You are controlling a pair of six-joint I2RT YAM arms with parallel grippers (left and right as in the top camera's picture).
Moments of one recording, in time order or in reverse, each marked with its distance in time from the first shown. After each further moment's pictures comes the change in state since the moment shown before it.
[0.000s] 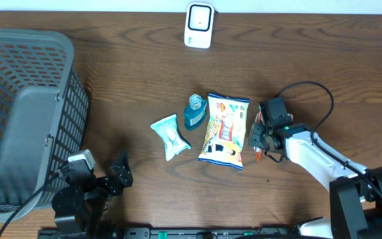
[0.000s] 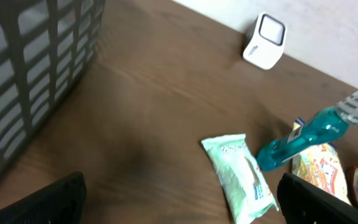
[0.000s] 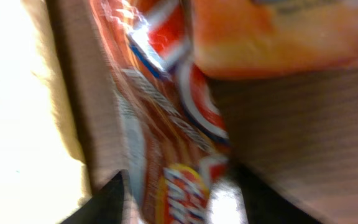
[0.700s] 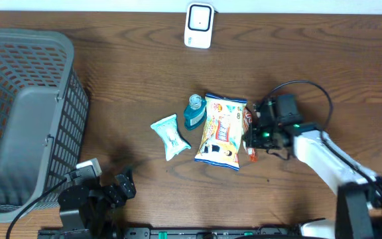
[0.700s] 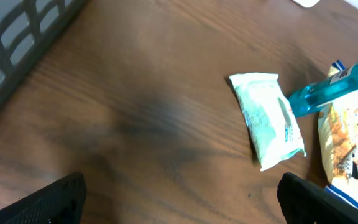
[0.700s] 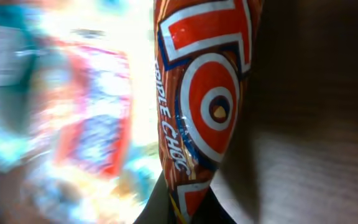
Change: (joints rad) left arm 0.000 0.000 0.000 -0.229 0.000 0.003; right arm -0.103 -0.094 0.005 -0.028 -0.483 -0.276
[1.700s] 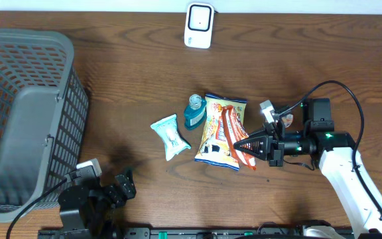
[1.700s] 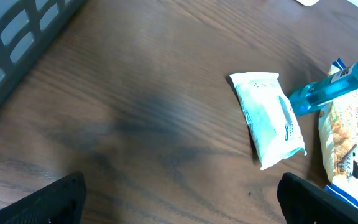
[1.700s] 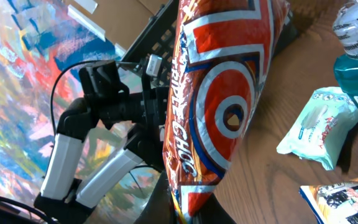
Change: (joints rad) left arm 0.000 0.000 0.000 -0.001 0.000 0.000; right arm -0.134 -0.201 0.000 -0.200 -1.055 -0.650
